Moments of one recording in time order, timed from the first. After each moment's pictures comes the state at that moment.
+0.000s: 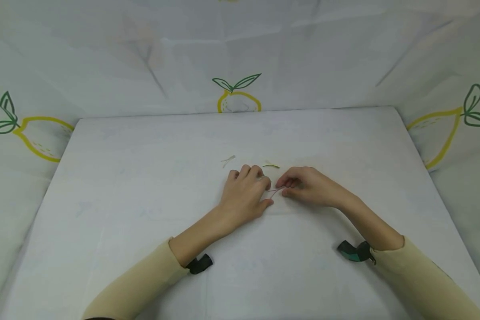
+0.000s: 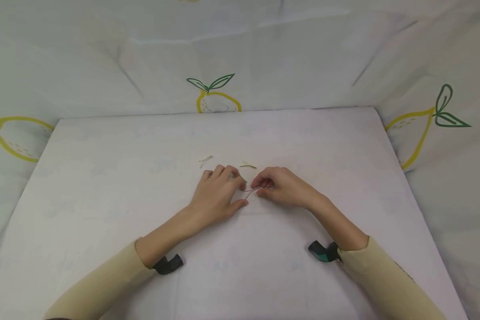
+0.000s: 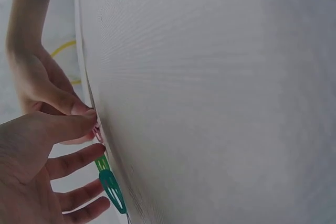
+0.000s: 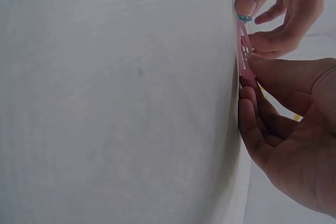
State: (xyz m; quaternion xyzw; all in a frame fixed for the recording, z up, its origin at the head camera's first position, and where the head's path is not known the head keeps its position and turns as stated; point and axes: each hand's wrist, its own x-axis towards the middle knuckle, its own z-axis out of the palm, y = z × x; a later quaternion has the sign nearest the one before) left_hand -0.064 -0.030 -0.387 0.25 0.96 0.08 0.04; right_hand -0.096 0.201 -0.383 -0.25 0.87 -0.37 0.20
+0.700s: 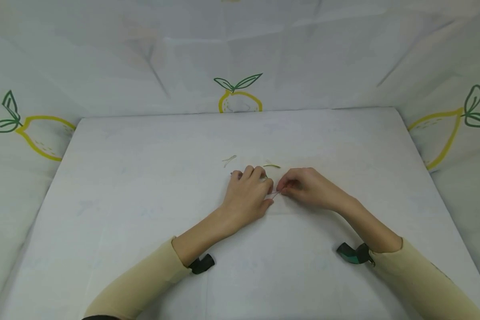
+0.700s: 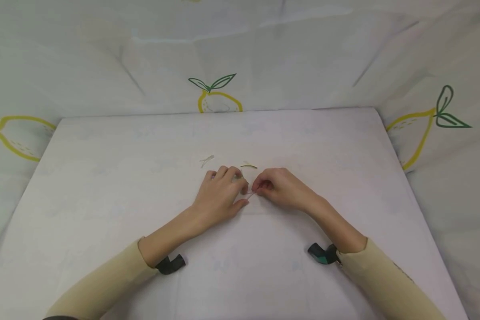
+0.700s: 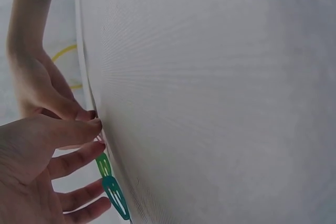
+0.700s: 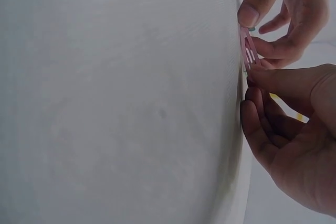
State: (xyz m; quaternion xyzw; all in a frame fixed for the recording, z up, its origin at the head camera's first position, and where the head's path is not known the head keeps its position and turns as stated) left_hand -0.060 -0.026 -0.385 0.26 0.96 0.07 0.01; right_hand -0.091 0.195 -0.385 -0.27 0.88 -0.35 0.16
